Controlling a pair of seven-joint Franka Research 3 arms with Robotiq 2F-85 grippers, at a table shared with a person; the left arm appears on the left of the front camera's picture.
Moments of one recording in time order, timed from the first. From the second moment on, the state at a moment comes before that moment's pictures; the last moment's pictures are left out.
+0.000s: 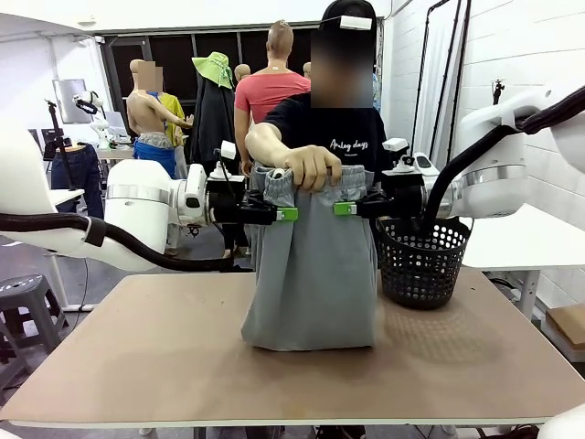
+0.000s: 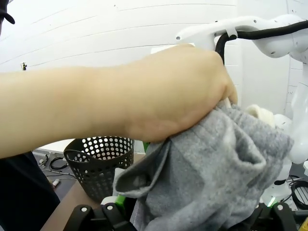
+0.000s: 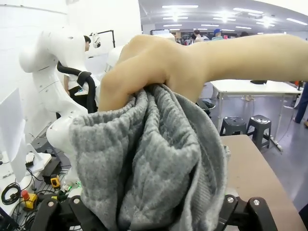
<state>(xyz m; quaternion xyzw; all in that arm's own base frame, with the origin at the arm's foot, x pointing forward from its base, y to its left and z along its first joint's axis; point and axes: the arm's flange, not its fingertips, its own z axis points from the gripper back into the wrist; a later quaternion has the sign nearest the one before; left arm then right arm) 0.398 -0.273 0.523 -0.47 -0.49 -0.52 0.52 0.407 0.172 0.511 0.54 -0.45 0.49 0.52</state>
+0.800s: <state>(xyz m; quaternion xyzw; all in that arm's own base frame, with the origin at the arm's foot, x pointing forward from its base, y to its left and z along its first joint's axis) 0.390 -0.292 0.519 -0.47 -0.48 -0.51 0.53 0.420 0.172 0.511 0.49 -0.48 0.50 0.53</state>
